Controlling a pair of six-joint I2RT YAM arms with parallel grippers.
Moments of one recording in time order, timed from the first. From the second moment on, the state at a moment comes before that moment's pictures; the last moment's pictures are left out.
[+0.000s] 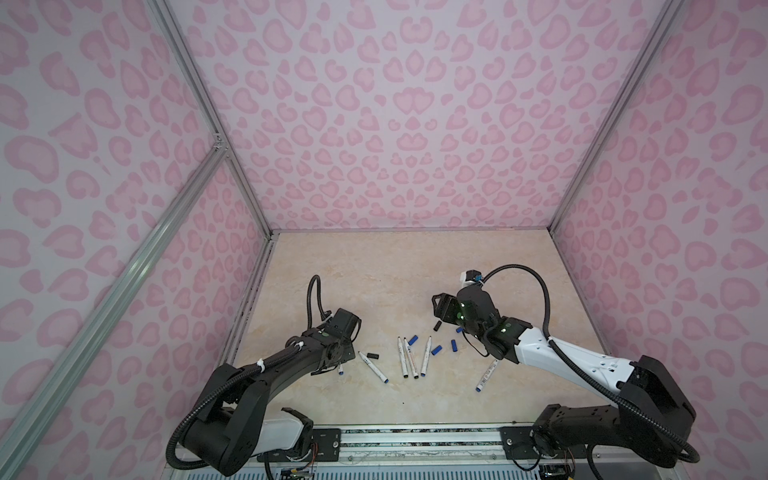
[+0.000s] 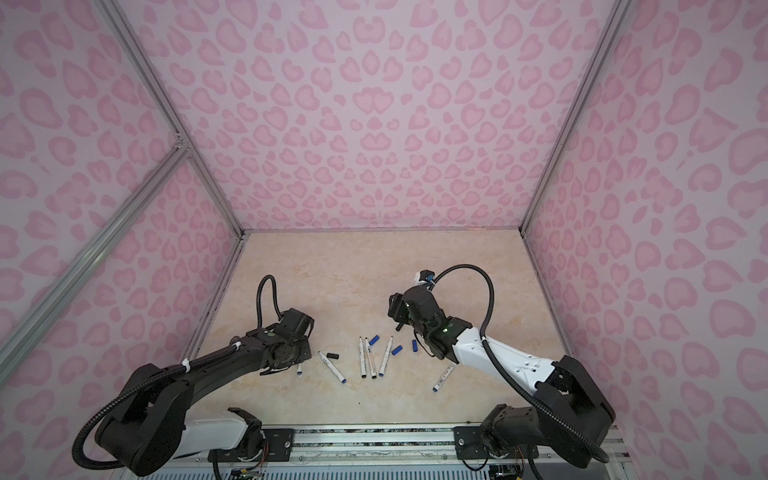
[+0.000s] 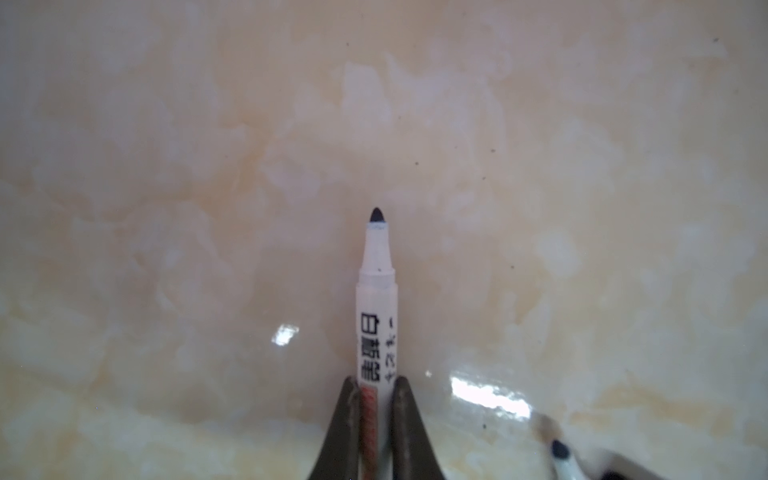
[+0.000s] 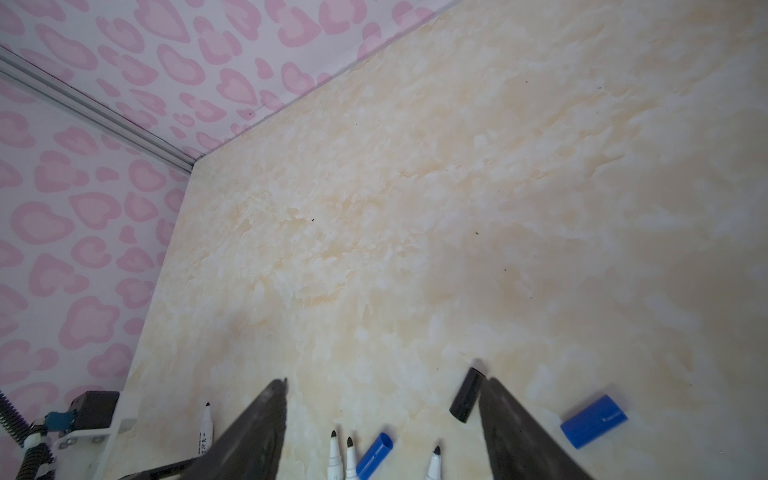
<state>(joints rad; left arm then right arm) -0.47 1.30 0.57 -0.55 -0.23 -0.74 0.72 1.32 0.77 -0.06 0.24 0.83</state>
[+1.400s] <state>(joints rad) -0.32 1.14 0.88 -0.60 -0.19 -0.65 1.02 1.54 1.00 -0.10 0.37 0.84</state>
